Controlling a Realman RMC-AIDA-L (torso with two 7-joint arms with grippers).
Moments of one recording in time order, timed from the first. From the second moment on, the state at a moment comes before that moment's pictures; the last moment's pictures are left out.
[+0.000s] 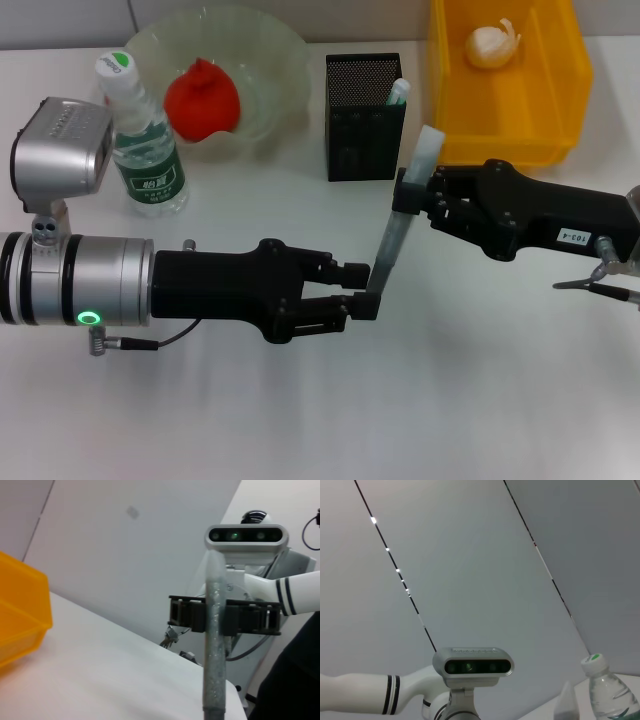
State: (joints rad) left arm -0.56 -2.07 1.12 0.49 1.69 1.62 -1.44; right arm 0.59 2.06 -0.62 -0.37 -1.85 -1.79 1.31
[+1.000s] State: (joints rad) left arm -0.44 -2.07 1.10 0.40 1.56 1.57 -1.09; right arm 0.67 2.01 -0.55 -0.44 -1.66 -1.60 1.31
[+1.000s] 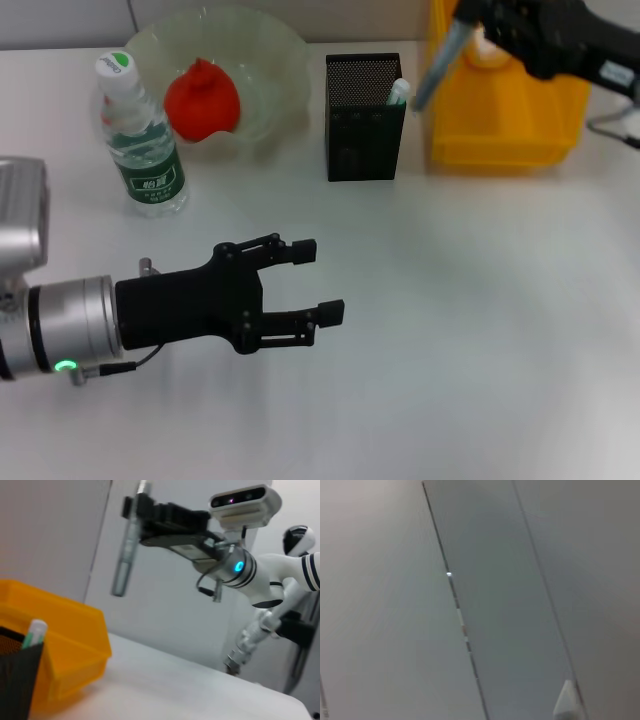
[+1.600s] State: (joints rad) left arm -0.43 -2.07 1.07 0.25 1.48 1.54 -0.84; right arm 0.80 2.06 -0.66 -0.46 -1.66 -1.21 1.29
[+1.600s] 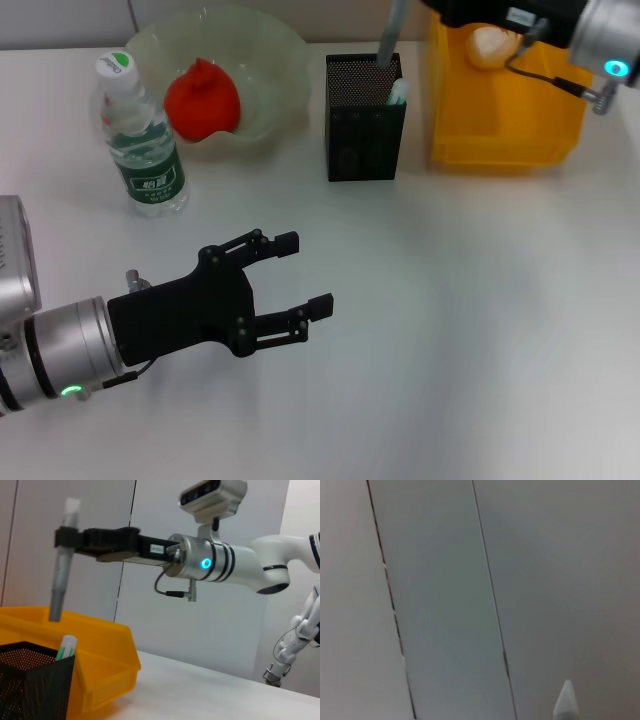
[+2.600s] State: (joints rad) left arm -0.43 -2.07 1.07 0.25 1.47 1.54 -0.85; right arm 0.84 2.09 -0.79 -0.38 -1.52 -1.00 1.17
